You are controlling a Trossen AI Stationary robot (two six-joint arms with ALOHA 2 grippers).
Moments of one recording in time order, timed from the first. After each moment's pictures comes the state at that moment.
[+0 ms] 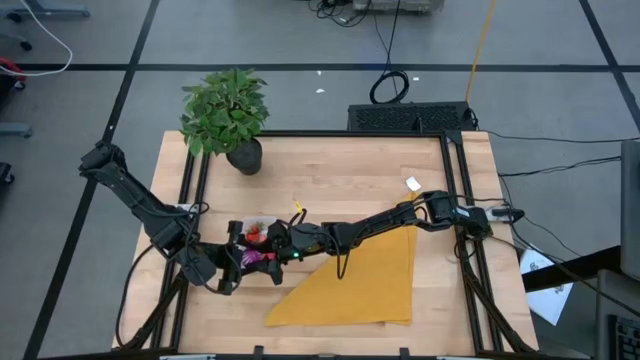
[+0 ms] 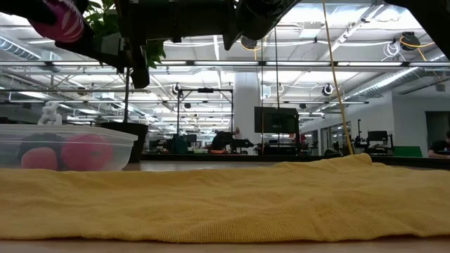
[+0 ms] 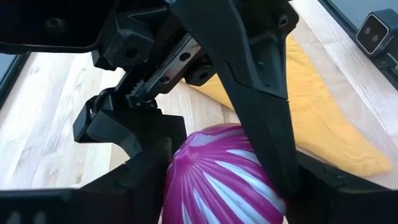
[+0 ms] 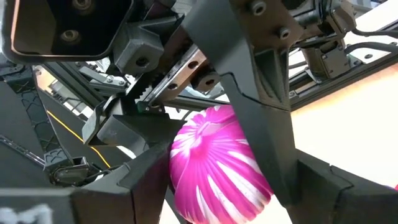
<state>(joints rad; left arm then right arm) -0.74 1.06 0.70 -0.42 -0.58 -0.25 0.19 2.28 1.65 0.51 -0.03 0.64</state>
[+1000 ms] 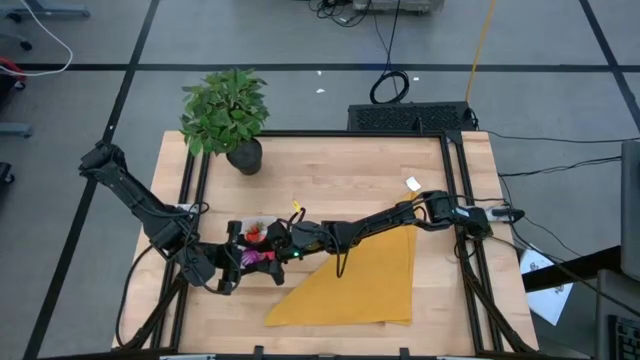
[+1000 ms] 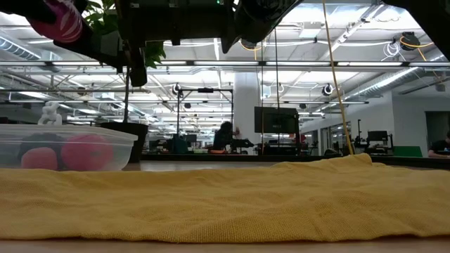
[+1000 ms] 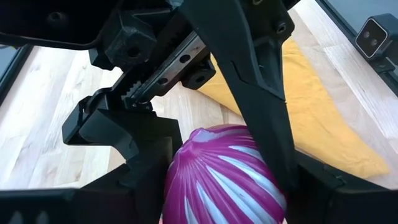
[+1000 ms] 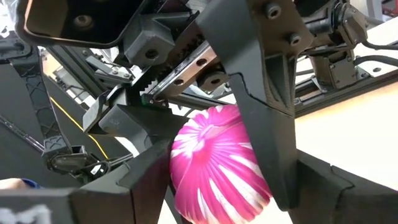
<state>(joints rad) -0.74 1.06 0.71 -0.45 -0.58 -0.29 0.18 2.28 1.65 0.54 -0.08 0.56</state>
